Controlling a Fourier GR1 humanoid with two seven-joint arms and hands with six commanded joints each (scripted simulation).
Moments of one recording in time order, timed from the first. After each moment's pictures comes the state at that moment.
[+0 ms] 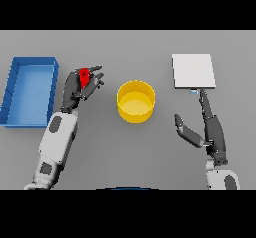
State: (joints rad) left arm -0.50 -0.02 0.06 -0.97 -0.13 0.12 -0.18; right arm 0.15 -0.06 0.11 -1.74 0.25 -0.07 -0.08
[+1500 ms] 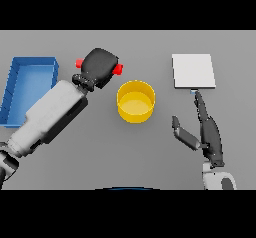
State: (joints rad) left arm -0.87 0.32 -0.66 -1.06 -0.82 -0.14 0.22; right arm 0.17 -0.04 0.14 -1.76 0.26 -0.06 -0.07
